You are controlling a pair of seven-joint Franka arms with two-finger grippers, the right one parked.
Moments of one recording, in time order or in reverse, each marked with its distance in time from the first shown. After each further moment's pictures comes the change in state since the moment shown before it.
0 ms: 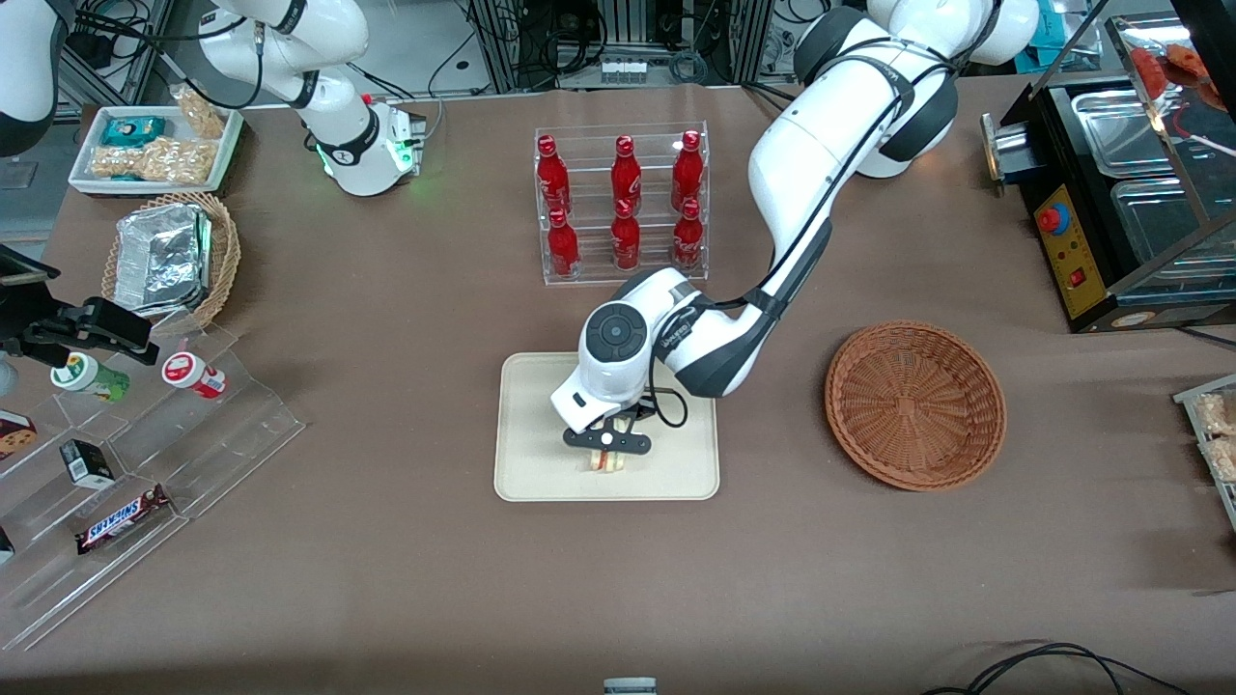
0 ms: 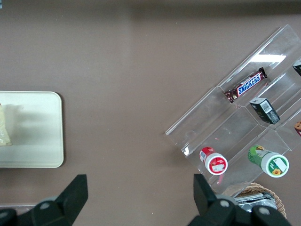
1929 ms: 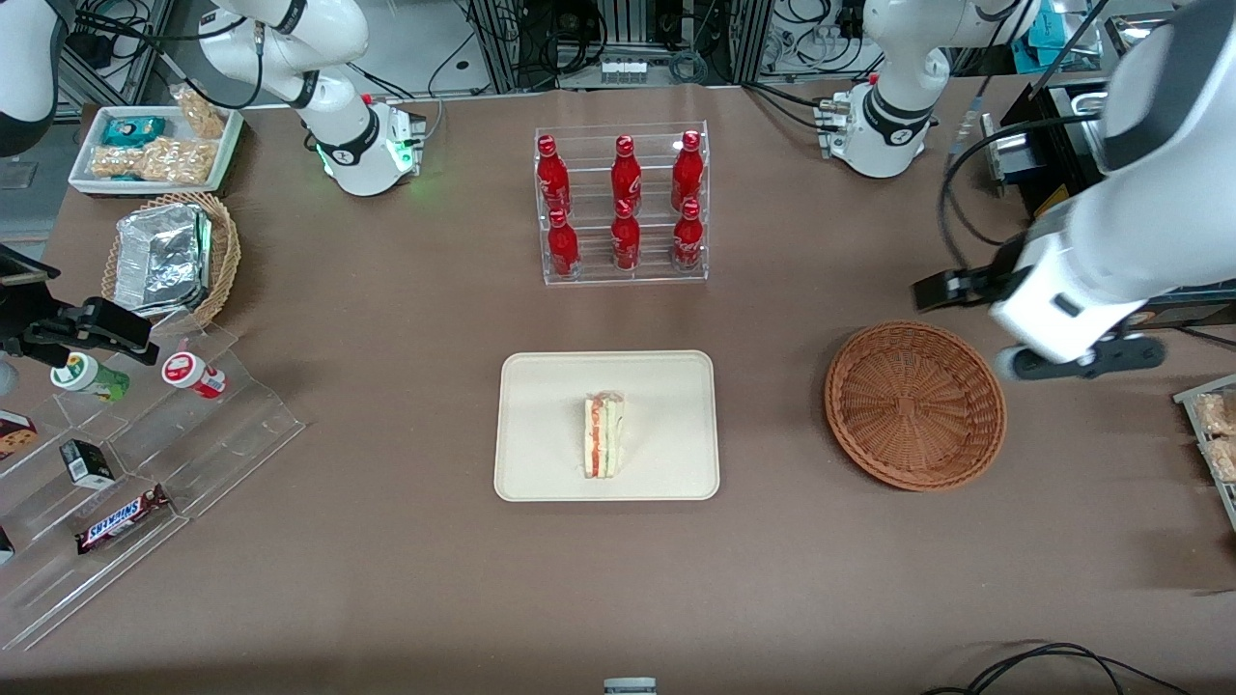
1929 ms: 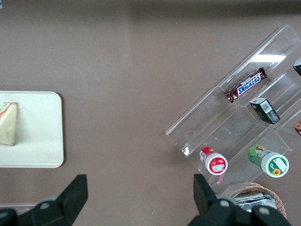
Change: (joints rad) arm 0.565 -0.639 0.019 -0.001 -0.194 -0.993 0.337
